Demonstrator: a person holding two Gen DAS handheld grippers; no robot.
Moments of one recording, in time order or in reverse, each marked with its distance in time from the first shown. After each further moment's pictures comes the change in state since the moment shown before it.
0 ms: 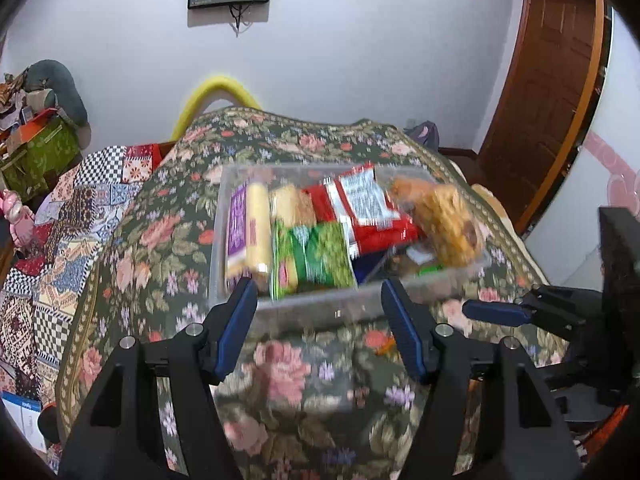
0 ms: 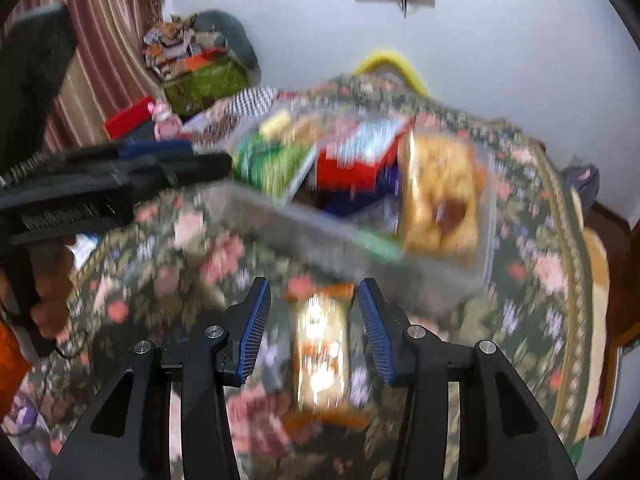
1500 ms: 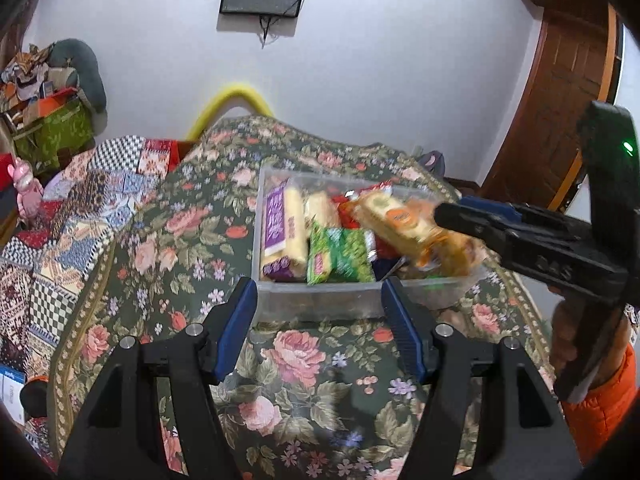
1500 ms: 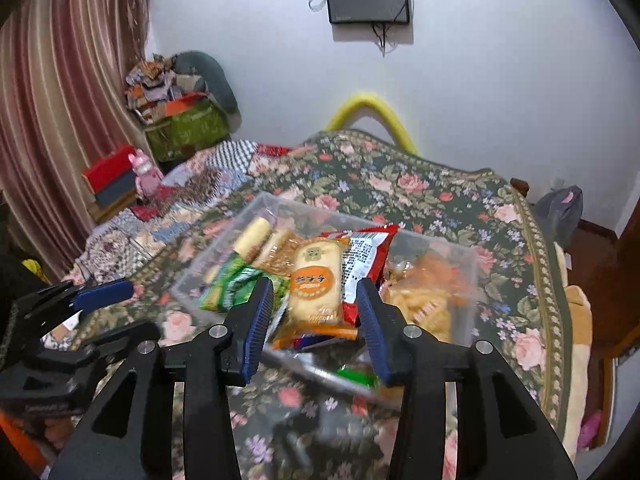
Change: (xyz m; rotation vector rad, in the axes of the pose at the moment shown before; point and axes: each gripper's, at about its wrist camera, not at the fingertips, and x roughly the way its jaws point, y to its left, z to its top) left arm -0.039 0.023 -0.010 -0.106 -0.100 -0.004; right arm -0.031 -0.003 0.073 0.043 -0.178 -0.068
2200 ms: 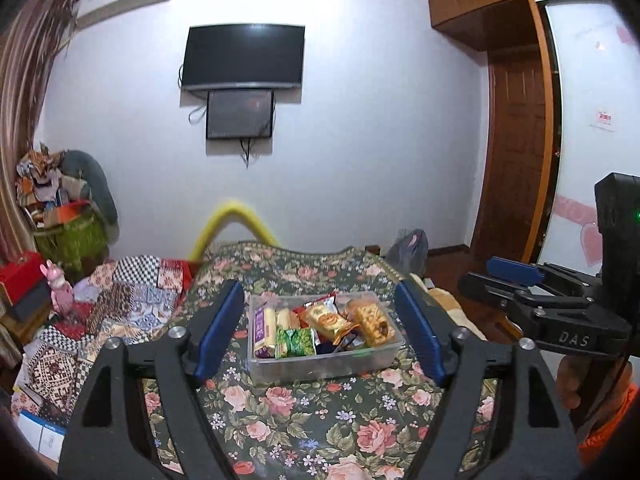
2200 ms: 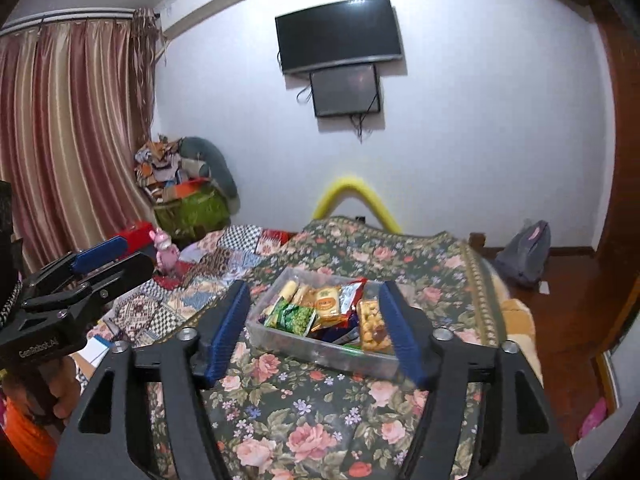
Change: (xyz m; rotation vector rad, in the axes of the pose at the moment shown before) left arm -0.186 -0.086 0.014 0.153 -0.371 0.022; right arm -0.180 0.034 -0.023 0.061 -0.299 -0.054
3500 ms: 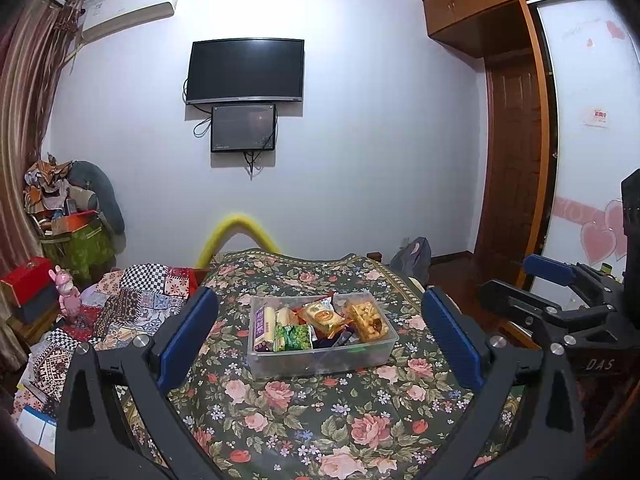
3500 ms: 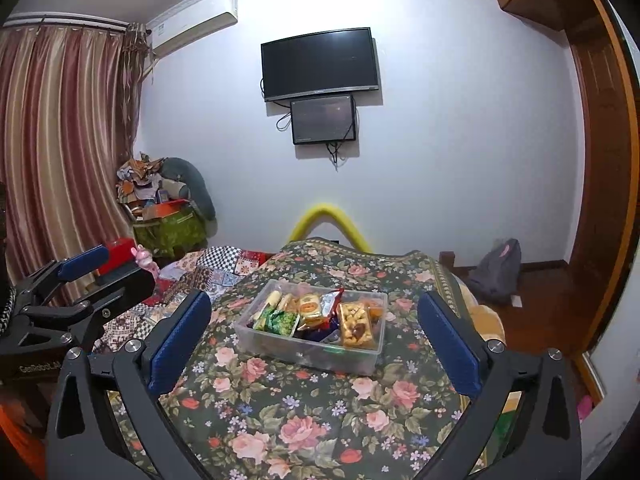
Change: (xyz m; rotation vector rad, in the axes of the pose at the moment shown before) left arm -0.023 -0.017 -0.013 0.014 -0.035 0.020; right arm -0.039 0.014 -0.023 -0.014 -0.102 -0.105
